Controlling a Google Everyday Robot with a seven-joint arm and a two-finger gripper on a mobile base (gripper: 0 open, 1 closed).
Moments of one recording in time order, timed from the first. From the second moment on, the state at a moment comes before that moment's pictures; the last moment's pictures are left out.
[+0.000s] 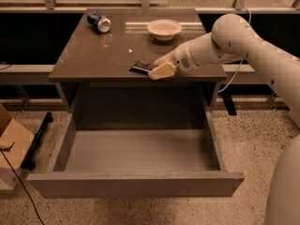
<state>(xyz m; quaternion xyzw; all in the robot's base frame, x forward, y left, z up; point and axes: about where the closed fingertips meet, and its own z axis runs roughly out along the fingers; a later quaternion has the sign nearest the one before) 0.715 -0.050 0.819 -0.47 0.76 0.23 0.39</state>
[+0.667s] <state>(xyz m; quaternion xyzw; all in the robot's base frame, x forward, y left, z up) 0.675 -0.083 0.866 -0.48 0.74 0.22 0.43</state>
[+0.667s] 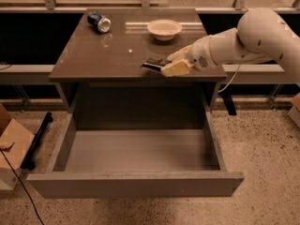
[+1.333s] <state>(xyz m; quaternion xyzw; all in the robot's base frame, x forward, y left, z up) 0.667 -0.081 0.859 -0.48 0.74 0.21 0.41</state>
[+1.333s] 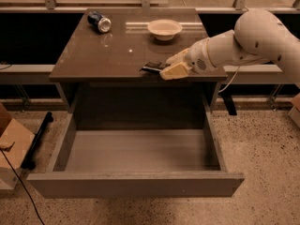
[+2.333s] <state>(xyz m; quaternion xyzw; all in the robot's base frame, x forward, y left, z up) 0.568 -0.084 0.786 -0.51 0.76 0.24 0.34</state>
